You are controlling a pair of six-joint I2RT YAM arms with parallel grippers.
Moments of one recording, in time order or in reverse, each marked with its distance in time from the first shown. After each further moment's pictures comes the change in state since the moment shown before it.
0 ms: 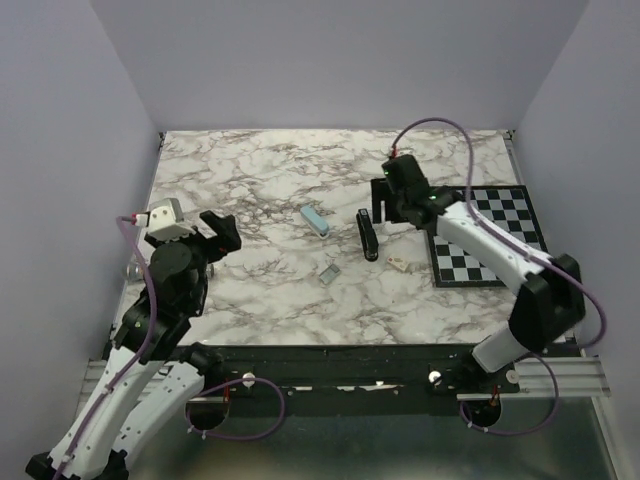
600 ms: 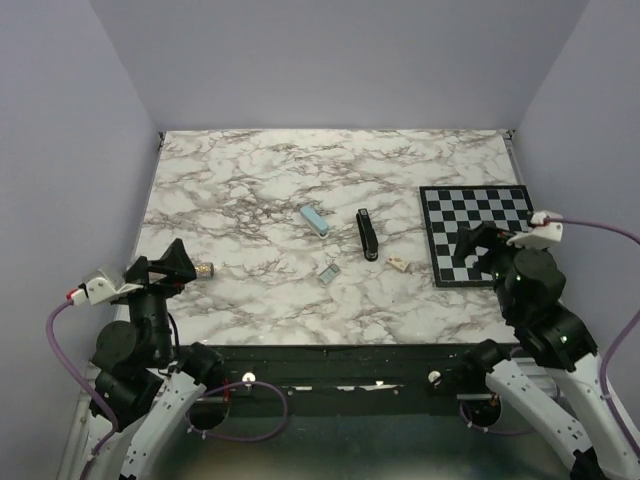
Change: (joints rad) left arm 0.000 -0.488 -0.101 -0.016 -0.224 0.114; right arm -0.076 -1.110 -0.484 0.015 0.239 0.073
